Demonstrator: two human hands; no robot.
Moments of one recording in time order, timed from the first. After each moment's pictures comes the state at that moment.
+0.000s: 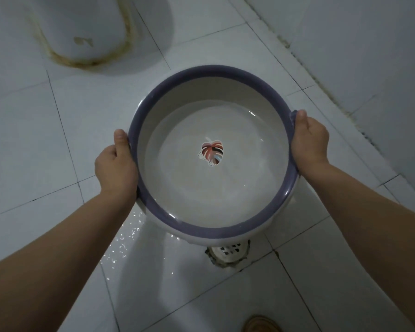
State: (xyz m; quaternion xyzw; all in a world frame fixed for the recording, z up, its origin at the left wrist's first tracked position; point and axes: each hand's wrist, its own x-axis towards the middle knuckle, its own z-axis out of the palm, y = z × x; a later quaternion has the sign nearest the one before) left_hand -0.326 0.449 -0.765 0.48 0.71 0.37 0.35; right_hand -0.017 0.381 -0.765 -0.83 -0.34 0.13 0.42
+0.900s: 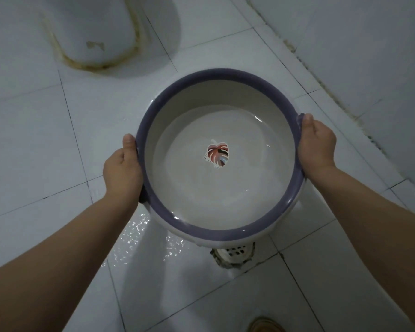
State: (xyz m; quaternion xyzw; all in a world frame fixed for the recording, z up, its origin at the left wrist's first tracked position) left_hand -0.333 0.443 -0.760 0.49 0.69 0.36 0.38; right_hand -0.020 0.377 -0.762 -0.83 -0.34 0.13 0.42
